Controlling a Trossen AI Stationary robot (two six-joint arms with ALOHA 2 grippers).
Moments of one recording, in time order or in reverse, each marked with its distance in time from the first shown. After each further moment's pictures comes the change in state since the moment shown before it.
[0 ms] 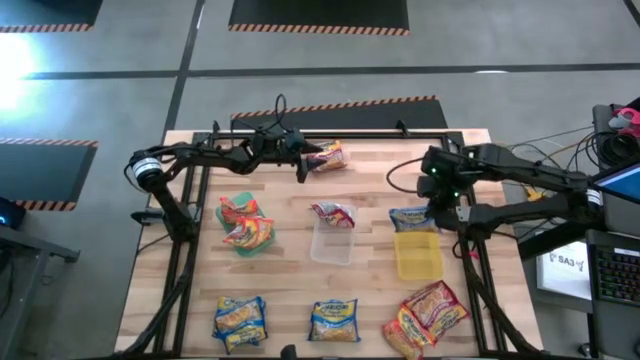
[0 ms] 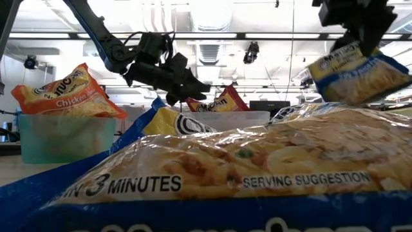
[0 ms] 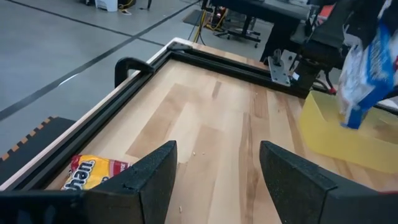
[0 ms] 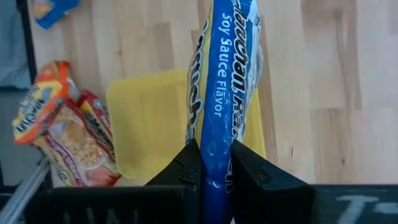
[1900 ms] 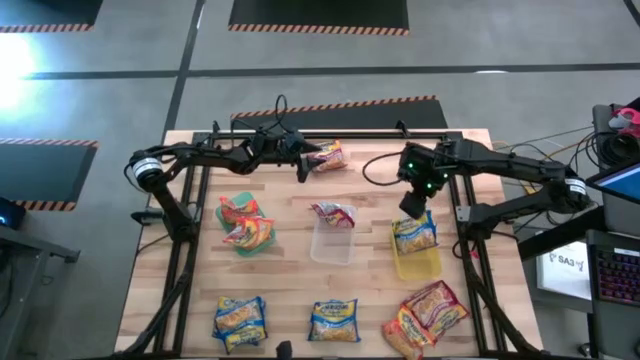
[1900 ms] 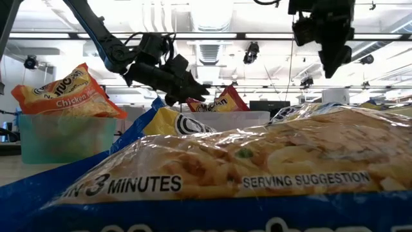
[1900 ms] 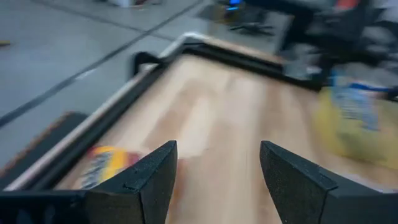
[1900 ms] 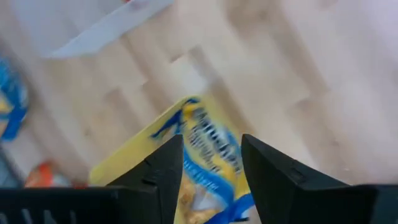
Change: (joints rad) left arm 0.004 0.001 0.000 -0.028 -0.060 0.022; right arm -0.001 0.188 0.085 0.110 0.180 0.438
